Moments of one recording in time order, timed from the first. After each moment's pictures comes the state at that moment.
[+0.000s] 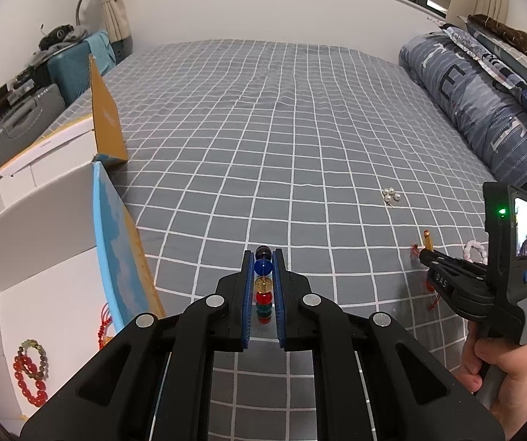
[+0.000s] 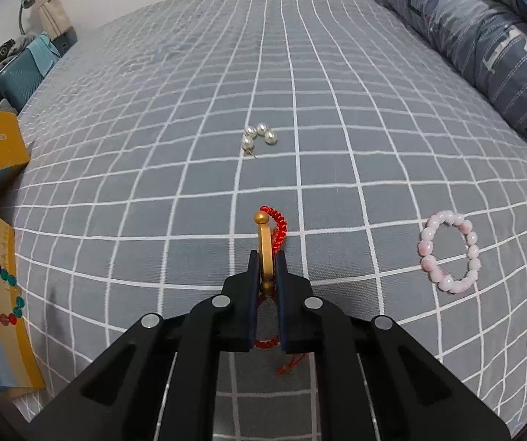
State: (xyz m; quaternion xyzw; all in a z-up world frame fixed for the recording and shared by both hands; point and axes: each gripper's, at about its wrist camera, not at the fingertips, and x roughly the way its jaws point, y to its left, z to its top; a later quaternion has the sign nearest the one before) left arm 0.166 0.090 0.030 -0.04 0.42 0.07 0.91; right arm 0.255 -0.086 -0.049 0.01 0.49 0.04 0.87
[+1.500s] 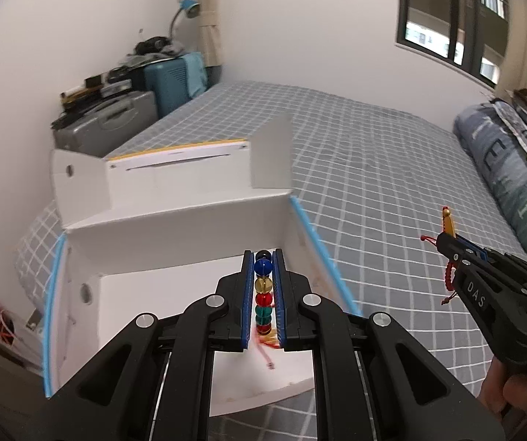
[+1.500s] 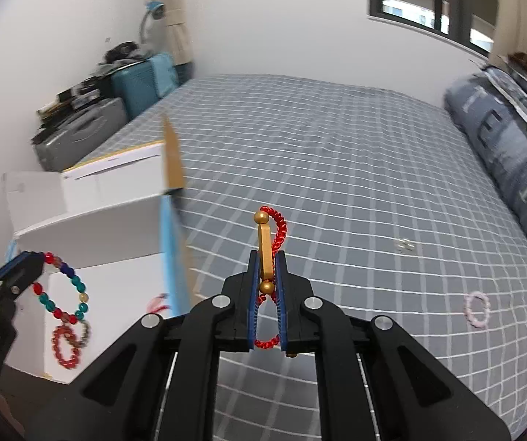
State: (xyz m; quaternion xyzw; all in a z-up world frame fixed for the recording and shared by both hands) left arm 0.033 0.215 0.117 -0.08 0.34 0.19 0.92; right arm 0.124 0.100 0.102 -0.05 0.35 0.20 0.91
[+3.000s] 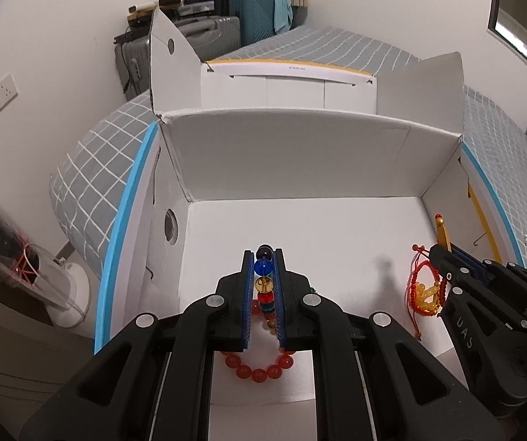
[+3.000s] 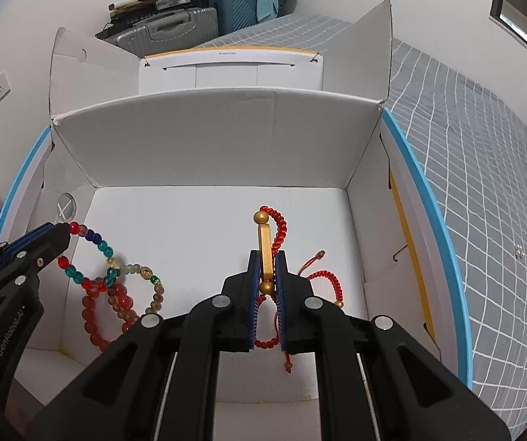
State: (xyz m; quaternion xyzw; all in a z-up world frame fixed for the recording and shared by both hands) left arm -0.009 0.346 0.030 -0.14 0.42 0.29 0.85; right arm 0.088 0.275 0.012 -0.16 0.43 0.29 0.84
